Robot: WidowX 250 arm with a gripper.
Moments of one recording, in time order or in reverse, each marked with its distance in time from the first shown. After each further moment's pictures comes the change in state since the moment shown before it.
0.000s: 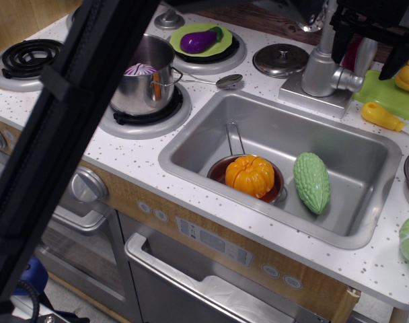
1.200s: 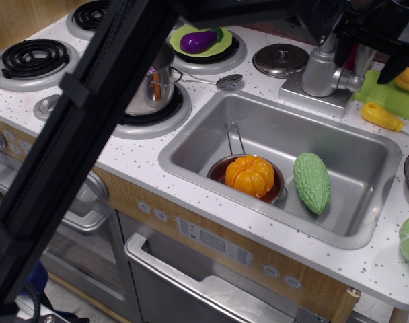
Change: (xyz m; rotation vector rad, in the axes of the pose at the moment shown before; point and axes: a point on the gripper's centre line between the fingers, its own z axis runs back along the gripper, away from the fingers) arm 0.027 -0.004 -0.018 0.064 -0.172 0.010
